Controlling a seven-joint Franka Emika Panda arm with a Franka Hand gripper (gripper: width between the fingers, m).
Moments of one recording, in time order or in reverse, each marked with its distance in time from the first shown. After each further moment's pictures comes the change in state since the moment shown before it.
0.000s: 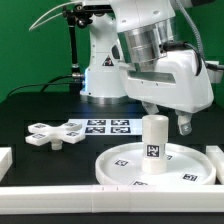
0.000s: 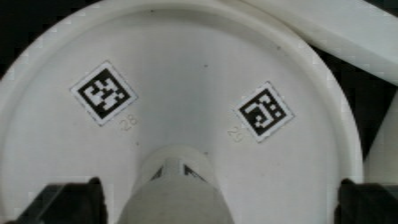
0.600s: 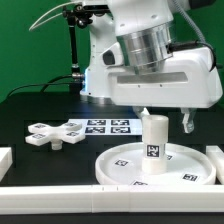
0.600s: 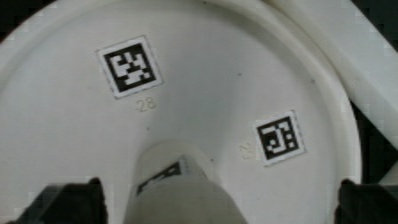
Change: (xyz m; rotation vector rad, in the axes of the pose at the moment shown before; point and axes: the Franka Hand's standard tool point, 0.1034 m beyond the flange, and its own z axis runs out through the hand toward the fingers) arm 0.002 0.013 0.006 -0.015 -0.010 -0.369
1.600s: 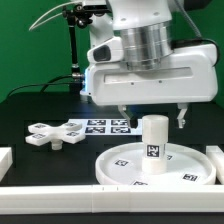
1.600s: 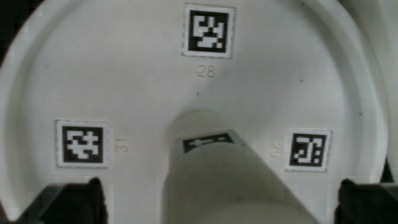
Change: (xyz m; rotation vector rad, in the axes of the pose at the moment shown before) arm 0.009 0.013 -0.008 -0.091 0.032 -0.360
